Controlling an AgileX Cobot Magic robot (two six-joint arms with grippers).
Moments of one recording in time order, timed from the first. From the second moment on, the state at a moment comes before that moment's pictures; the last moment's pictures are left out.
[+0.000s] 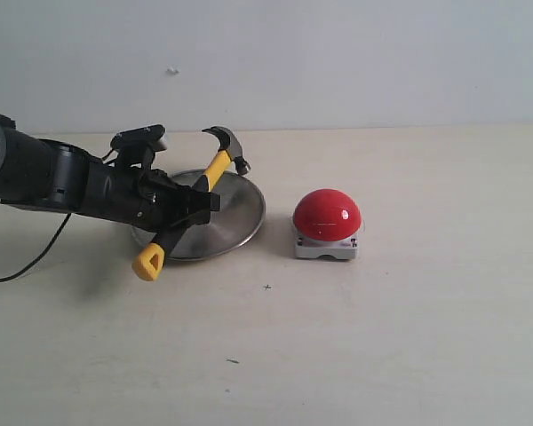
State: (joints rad) left arm -0.37 2.10 -1.16 -1.73 0.29 1.49; right arm 0.19 0.12 0.00 -0.28 0.29 0.71
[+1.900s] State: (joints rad) left arm -0.37 1.87 -1.04 -1.72 0.13 1.51; right arm 0.19 0.12 0.00 -0.28 0.29 0.71
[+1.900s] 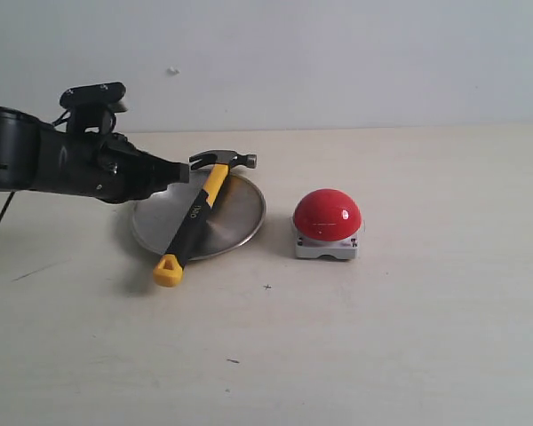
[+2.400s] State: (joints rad) left arm -0.37 1.20 -0.59 -1.71 0.34 1.63; right arm 0.19 0.12 0.00 -0.28 0.29 0.71
